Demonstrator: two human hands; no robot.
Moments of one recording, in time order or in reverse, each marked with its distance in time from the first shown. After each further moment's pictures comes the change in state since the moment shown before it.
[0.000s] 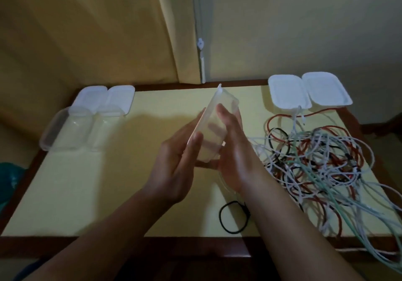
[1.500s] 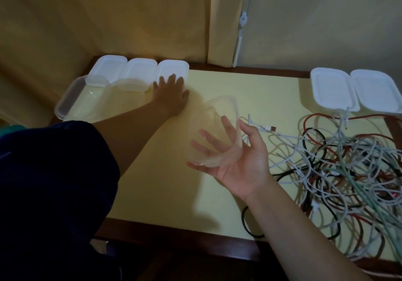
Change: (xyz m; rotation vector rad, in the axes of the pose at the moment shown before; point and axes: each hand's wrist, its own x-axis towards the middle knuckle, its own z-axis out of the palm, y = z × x) left_hand 0.142 -0.213 -0.126 1.339 -0.149 -0.420; right_hand 0.031 0.062 0.002 0.400 -0.177 0.321
